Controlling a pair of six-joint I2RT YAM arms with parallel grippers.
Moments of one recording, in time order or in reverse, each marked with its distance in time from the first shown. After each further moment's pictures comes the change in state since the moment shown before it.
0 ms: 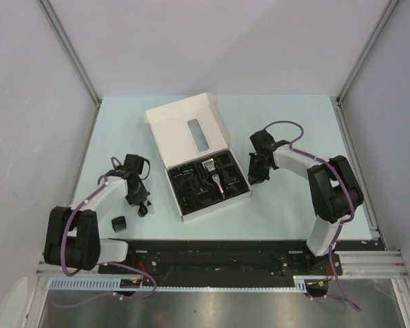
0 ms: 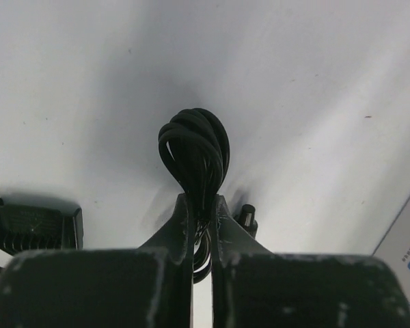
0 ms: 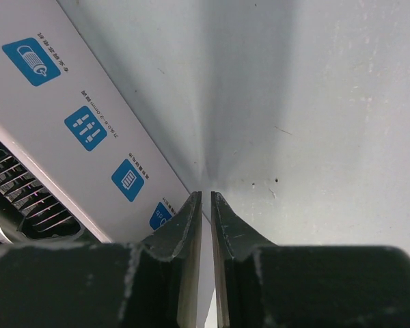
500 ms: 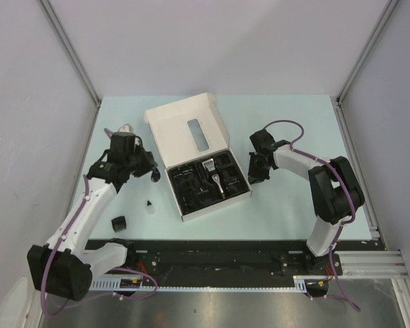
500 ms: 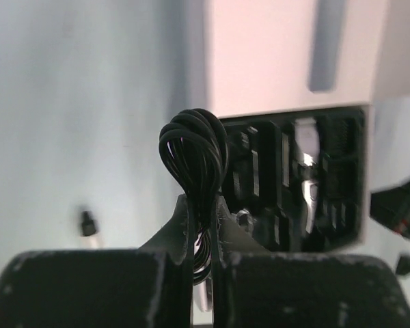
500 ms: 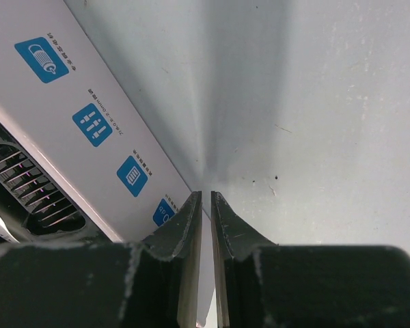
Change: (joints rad) left arm -0.049 -0.252 0.264 -0.006 0.201 0.006; right arm 0.002 -0.013 -0.001 0.001 0.016 0.000
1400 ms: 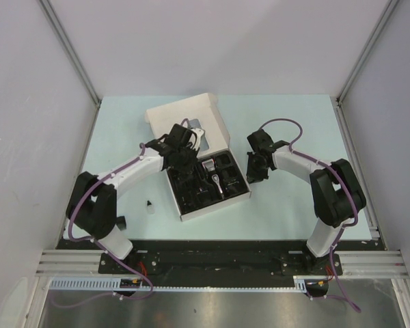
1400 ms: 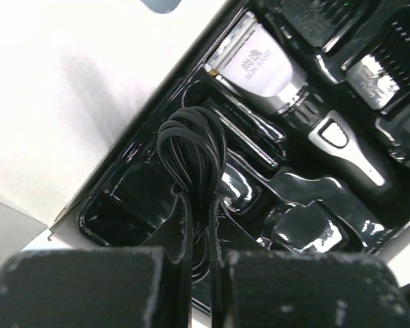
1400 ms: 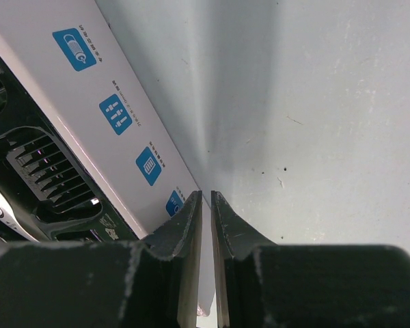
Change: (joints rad) left arm -0.358 0.555 0.251 0.105 0.080 0.580; right arm 0.037 -0.029 0.000 -0.003 0.035 -0.012
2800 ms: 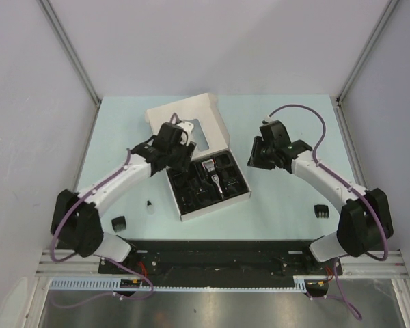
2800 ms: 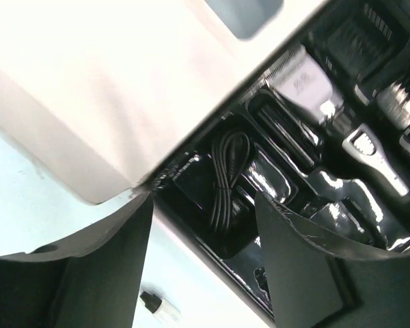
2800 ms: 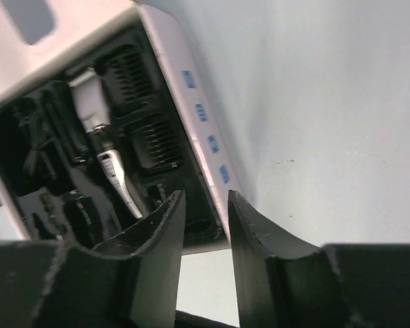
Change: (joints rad) left arm 0.006 -0.118 -0.049 0.013 -0.163 0.038; right arm -0.016 -0.265 -0.005 0.005 0.052 0.016
